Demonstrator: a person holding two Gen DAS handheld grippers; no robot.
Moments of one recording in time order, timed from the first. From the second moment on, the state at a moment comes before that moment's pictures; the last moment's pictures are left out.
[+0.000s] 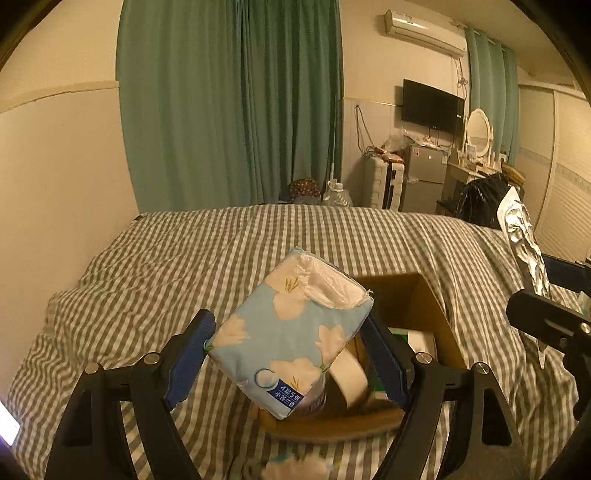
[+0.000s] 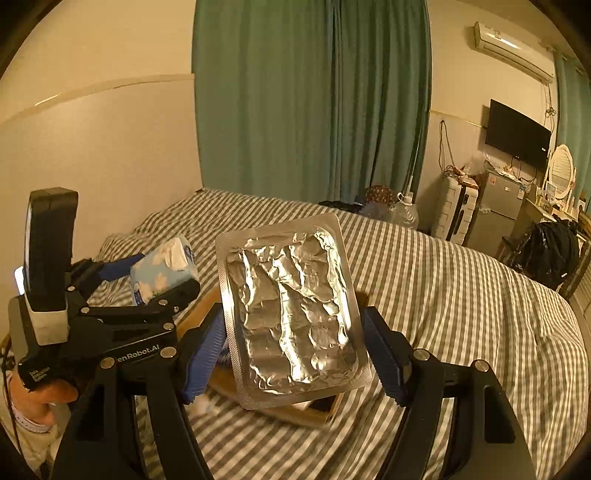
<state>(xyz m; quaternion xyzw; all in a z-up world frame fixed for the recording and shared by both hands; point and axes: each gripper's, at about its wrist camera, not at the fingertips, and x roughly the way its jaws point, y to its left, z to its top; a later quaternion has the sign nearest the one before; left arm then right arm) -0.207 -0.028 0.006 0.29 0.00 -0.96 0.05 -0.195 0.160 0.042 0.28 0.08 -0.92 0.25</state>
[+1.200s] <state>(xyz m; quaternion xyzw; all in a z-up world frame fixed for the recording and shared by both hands) -0.288 -0.019 -0.057 0.36 -0.03 -0.93 0.03 -0.278 0.163 -0.019 0.34 0.03 -0.91 0.23</state>
